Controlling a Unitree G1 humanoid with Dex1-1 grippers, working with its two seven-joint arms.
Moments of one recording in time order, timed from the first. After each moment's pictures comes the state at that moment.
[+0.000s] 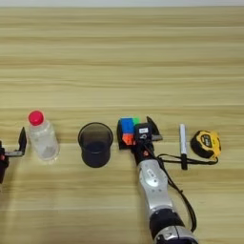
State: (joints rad) left arm -0.07 0.14 0.14 0.78 -0.02 -0.75 -0.05; right arm -0.22 -0.01 -0.02 0.76 -0.05 -0.58 0.03
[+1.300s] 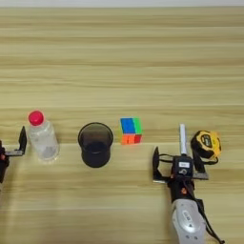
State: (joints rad) left arm -0.06 0.13 0.14 0.76 -0.02 -0.75 -0.05; right arm 0.19 -0.08 -0.11 0.34 0.00 -0.42 -0.01
